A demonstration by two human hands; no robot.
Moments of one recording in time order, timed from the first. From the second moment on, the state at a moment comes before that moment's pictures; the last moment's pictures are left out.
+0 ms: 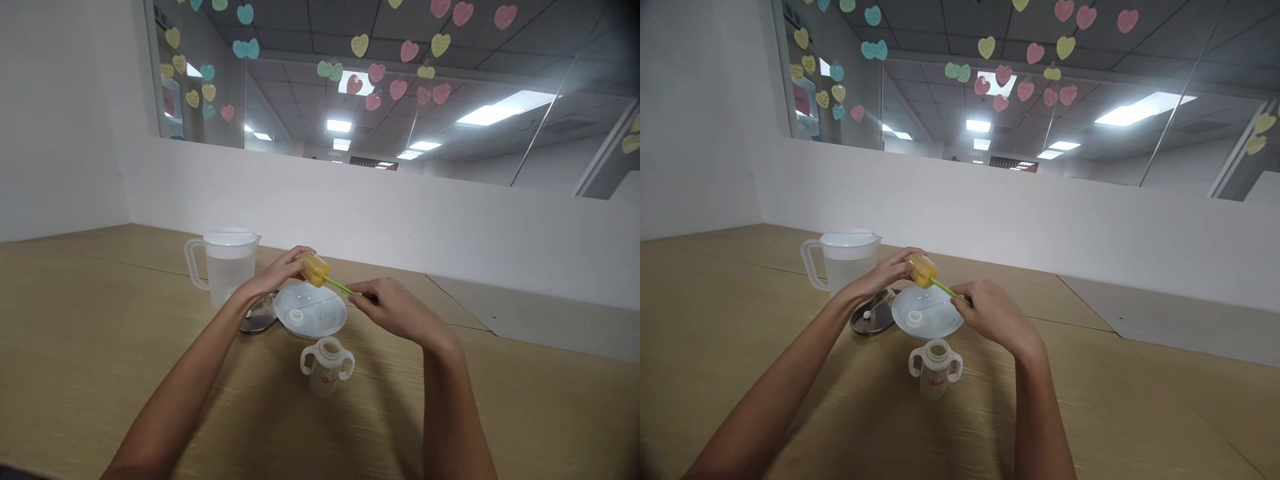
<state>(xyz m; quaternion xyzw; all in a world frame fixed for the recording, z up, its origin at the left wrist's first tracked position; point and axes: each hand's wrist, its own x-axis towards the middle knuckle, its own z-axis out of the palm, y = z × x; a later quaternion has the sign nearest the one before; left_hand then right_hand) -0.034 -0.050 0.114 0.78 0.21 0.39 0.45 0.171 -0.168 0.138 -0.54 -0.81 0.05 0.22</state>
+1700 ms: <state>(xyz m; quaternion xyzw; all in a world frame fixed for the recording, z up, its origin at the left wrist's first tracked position) -0.041 -0.073 0.129 0.88 0.24 0.40 0.05 0.172 -0.170 0.141 -0.51 -0.82 0.11 0.23</state>
